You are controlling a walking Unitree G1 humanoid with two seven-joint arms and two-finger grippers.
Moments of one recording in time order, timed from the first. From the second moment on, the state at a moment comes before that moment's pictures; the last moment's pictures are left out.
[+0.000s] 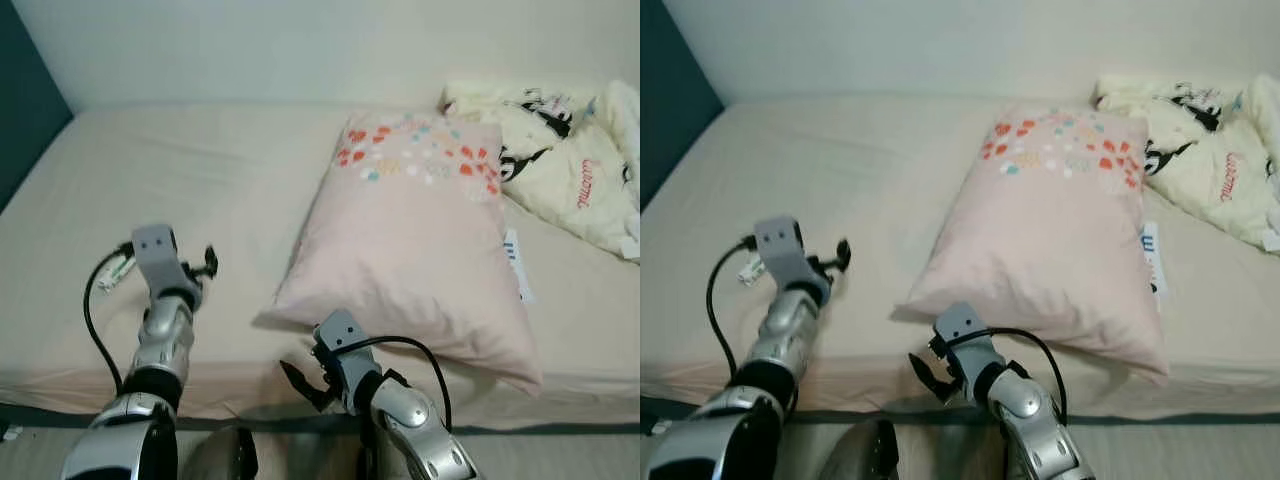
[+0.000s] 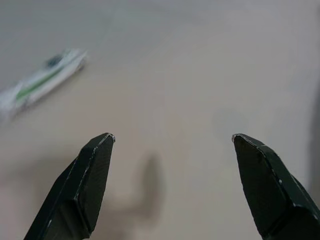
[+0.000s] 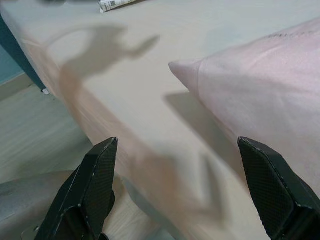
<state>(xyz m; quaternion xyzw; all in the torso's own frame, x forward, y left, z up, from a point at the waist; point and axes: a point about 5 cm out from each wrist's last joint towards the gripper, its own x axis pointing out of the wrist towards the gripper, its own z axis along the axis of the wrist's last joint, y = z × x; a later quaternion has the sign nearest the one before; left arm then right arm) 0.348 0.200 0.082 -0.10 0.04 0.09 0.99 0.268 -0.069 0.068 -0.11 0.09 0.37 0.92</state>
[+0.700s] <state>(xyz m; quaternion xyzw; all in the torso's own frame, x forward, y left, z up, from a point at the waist) 0.321 0.214 0.044 -0.09 0.11 0.16 0.98 0.284 -0.070 0.055 -0.11 0.11 0.38 0.91</state>
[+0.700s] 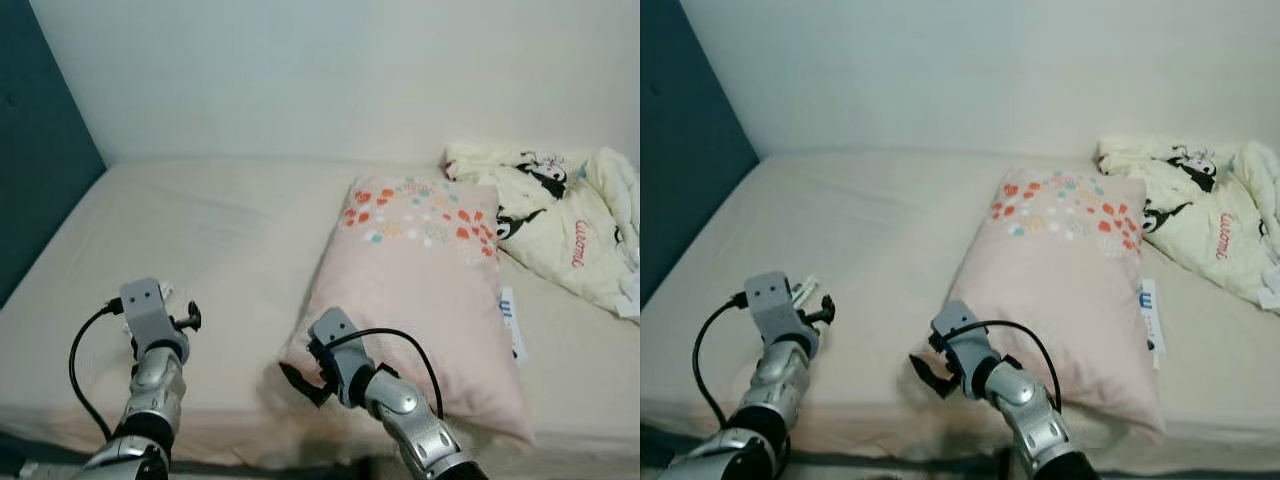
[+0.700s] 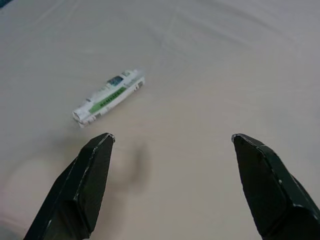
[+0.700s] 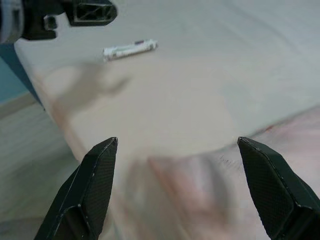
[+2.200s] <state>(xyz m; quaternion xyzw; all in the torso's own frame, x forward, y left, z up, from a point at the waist) 0.225 0.155 -0.063 -0.09 0.39 -0.01 0.92 0.250 -0.154 -0.046 -0.08 0.39 0.13 0.91</state>
